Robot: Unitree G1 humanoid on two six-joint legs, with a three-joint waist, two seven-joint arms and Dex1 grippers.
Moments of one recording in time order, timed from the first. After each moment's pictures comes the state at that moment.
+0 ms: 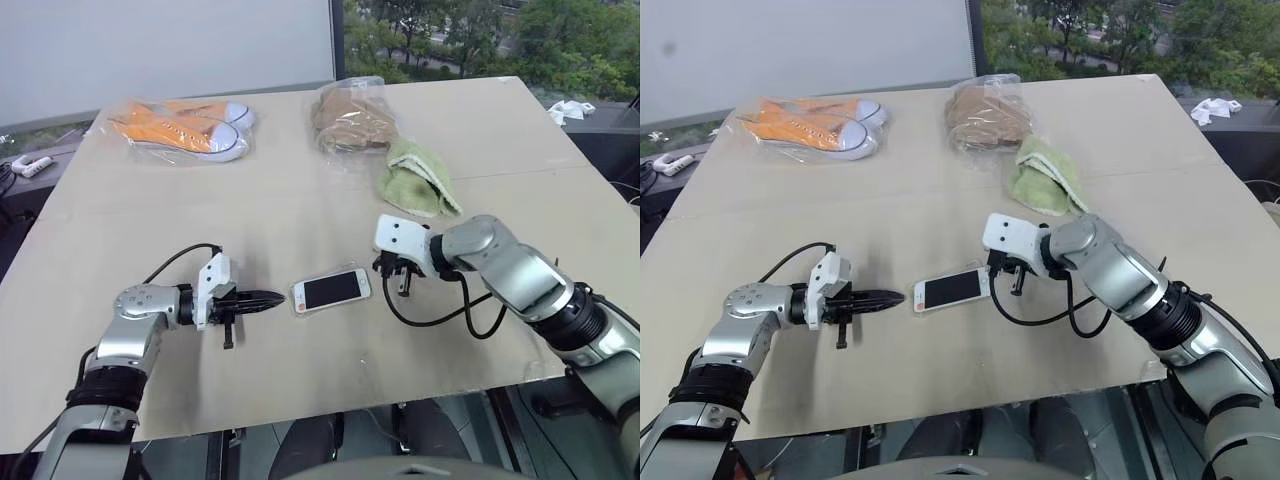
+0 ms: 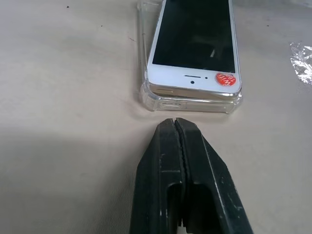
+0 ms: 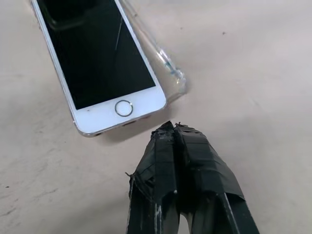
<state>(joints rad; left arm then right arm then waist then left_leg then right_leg) -0.25 0.74 -0.01 0.40 -0.37 -0.01 -1.40 -0.75 -0.59 0.58 -0.27 0.10 0.91 0.91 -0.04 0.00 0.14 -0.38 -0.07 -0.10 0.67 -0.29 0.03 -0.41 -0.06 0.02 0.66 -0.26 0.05</state>
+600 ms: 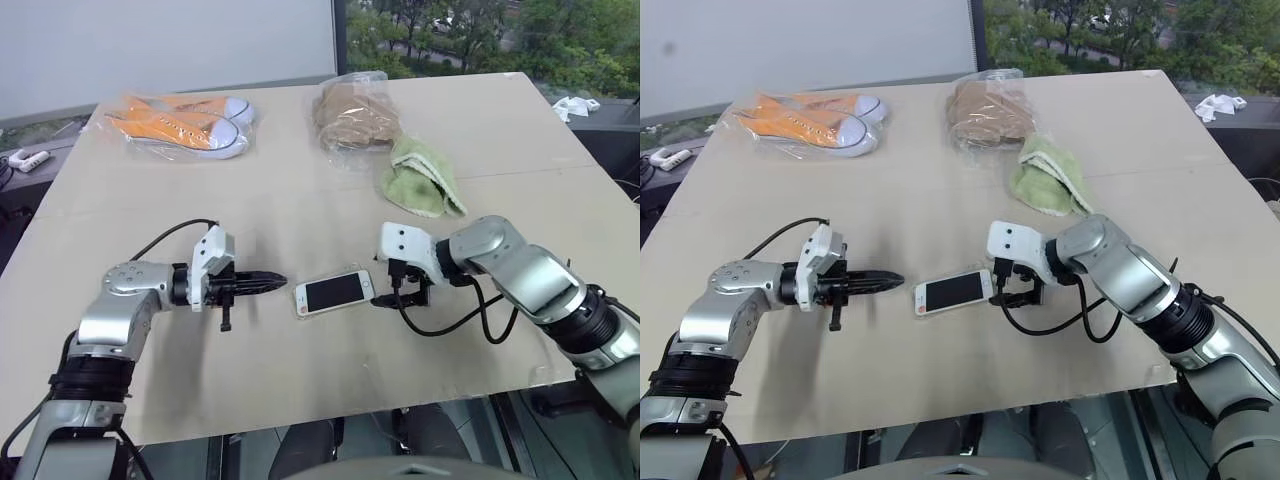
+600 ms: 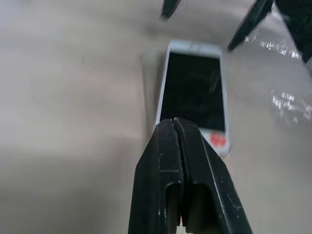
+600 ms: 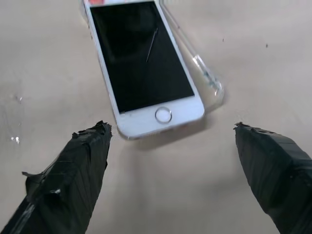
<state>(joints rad) -0.29 0.79 0.03 0.10 -0.46 0.29 -1.36 -0.74 -0.61 0.57 -0.29 0.13 0.86 1.00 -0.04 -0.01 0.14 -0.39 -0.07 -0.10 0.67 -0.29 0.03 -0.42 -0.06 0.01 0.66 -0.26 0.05</state>
